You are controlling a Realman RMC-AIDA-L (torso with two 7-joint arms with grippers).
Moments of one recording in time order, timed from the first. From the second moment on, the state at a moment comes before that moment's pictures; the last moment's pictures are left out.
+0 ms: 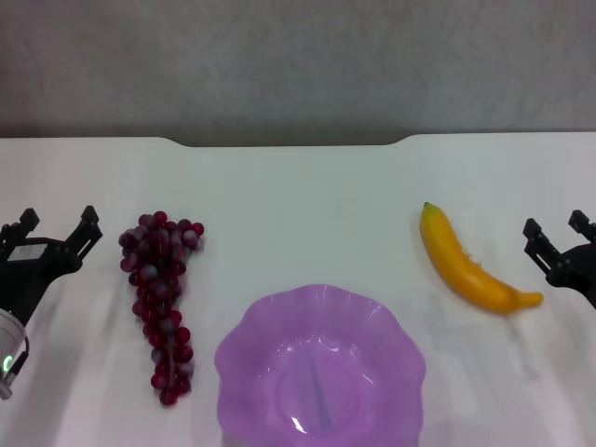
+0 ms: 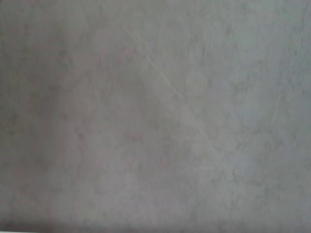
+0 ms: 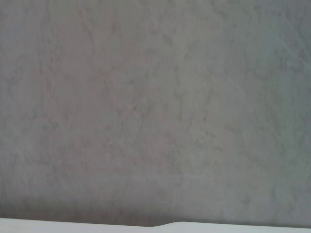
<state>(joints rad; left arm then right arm) -0.41 -2.04 2.19 0.22 -0.74 1.00 -0.31 0.40 2.01 0.85 0.22 -2.48 -1.01 0.29</state>
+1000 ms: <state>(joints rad) -0.40 -2.04 2.19 0.21 -0.74 0.96 -0.31 0.45 1.70 0.81 0.55 -2.89 -0.64 0.98</state>
